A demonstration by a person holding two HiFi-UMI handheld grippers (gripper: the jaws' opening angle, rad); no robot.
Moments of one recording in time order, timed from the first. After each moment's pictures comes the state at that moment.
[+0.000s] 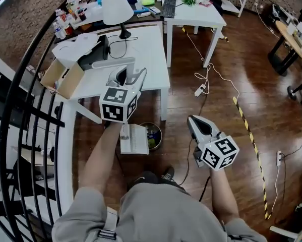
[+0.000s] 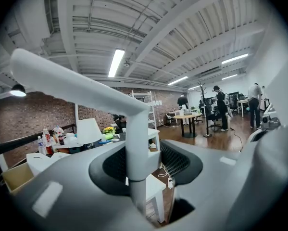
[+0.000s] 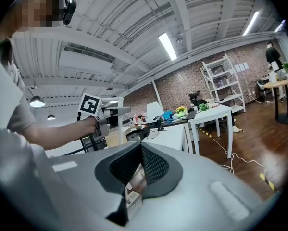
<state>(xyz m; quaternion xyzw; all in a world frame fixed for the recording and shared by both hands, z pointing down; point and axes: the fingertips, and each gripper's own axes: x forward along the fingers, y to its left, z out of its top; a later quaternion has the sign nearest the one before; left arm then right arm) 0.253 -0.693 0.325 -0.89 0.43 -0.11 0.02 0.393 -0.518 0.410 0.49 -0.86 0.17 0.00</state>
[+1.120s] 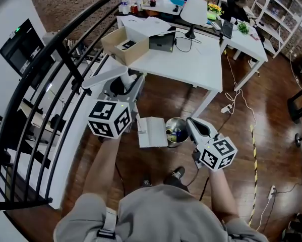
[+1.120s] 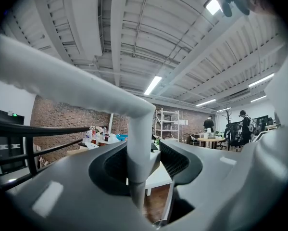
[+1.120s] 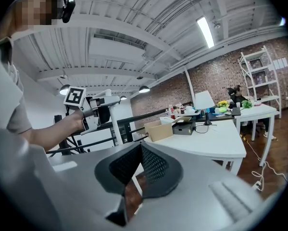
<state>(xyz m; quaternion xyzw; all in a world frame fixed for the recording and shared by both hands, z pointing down) -0.107 -0.506 0.278 -0.83 0.56 0.04 -0.03 0.085 -0.436 0.397 0.35 -0.93 0.13 0.06</state>
